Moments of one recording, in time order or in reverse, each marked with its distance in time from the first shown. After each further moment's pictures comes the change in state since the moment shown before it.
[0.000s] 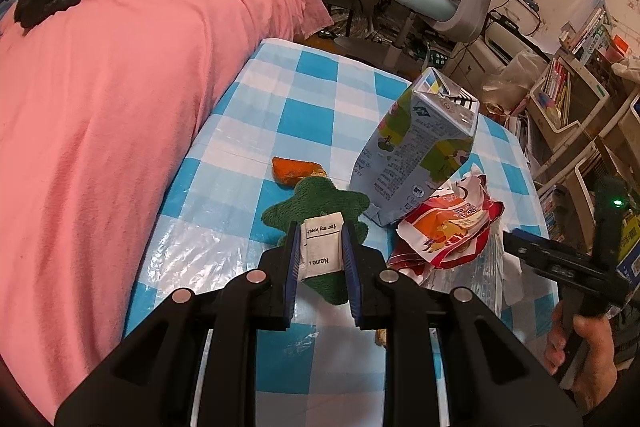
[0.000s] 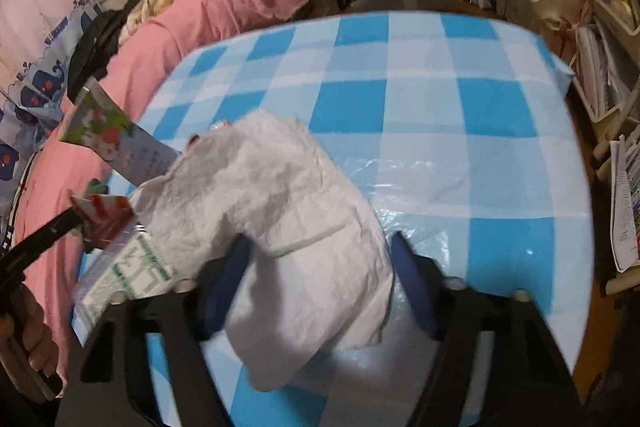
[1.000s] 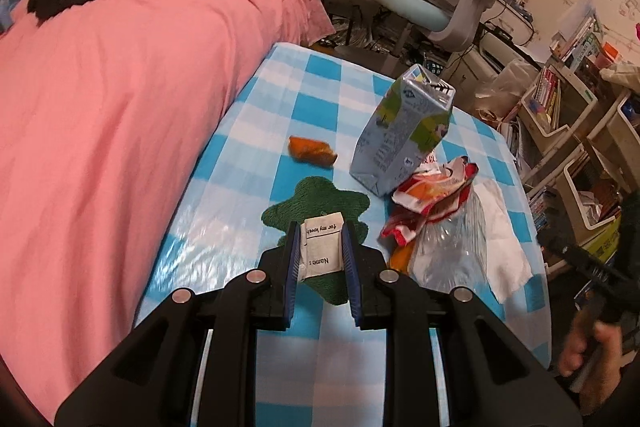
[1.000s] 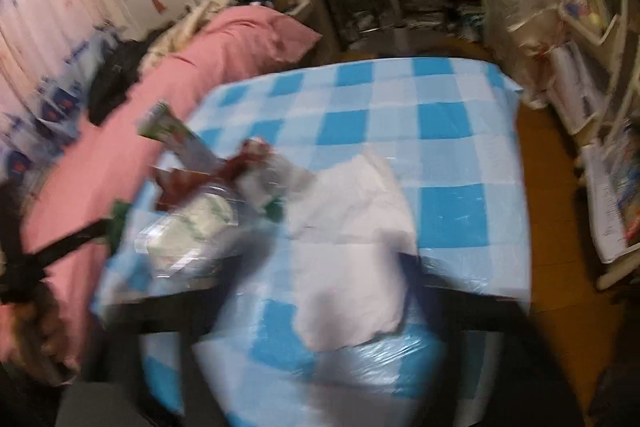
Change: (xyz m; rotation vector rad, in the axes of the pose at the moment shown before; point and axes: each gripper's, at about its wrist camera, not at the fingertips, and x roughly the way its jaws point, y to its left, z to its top) left arm -0.043 0.017 -0.034 -0.027 -0.040 -0.024; right arm -0.074 0.004 -0.043 -0.012 -0.192 -0.027
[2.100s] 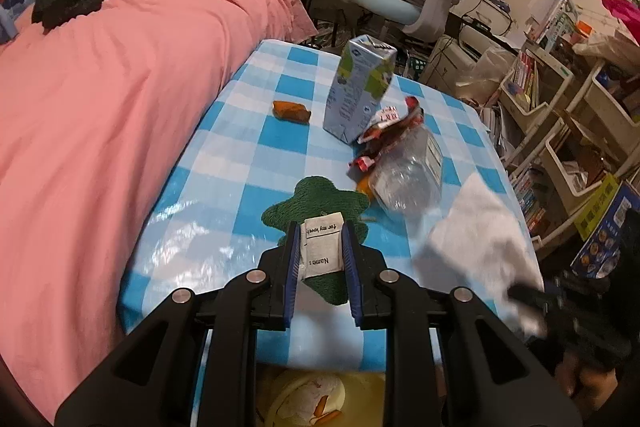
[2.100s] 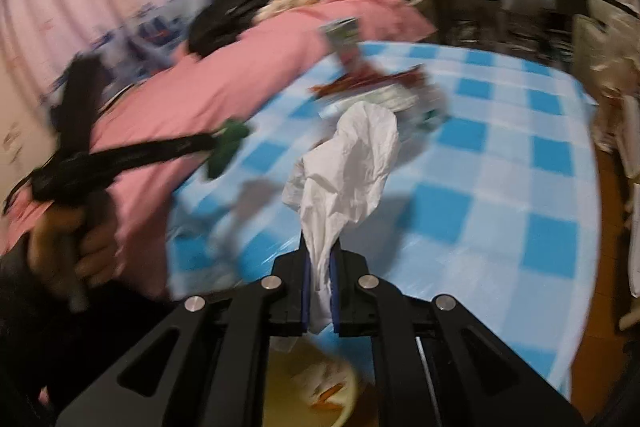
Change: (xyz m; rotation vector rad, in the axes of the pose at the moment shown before) left arm -0.059 -0.019 -0.074 0.068 -0.039 -0.011; right arm -0.064 0.080 -0.106 -0.280 0.053 0.308
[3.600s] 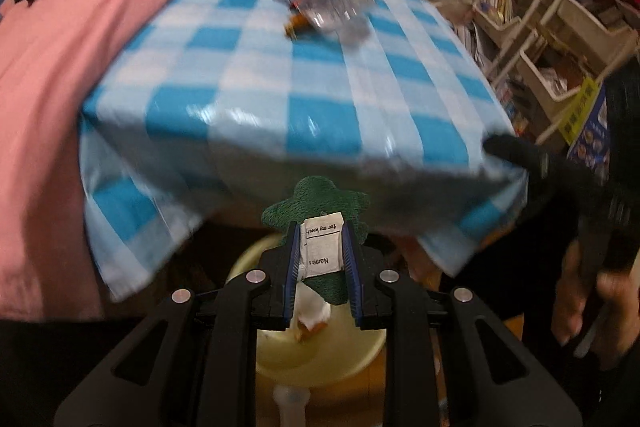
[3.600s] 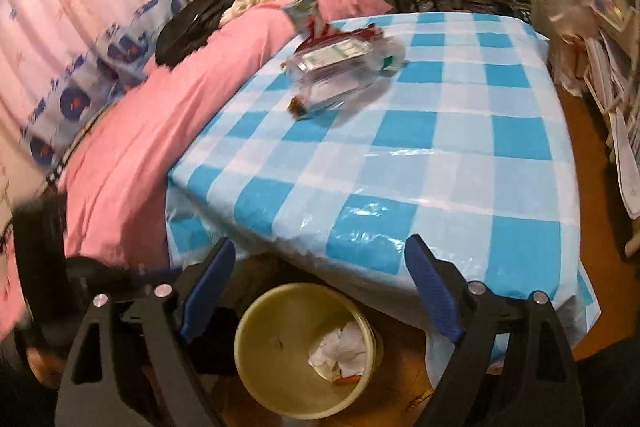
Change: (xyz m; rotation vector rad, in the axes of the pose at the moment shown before) left arm -0.034 -0.046 -0.146 0.079 0.226 -0.041; right arm -0.012 -0.005 -0.043 0.184 -0.026 -0.092
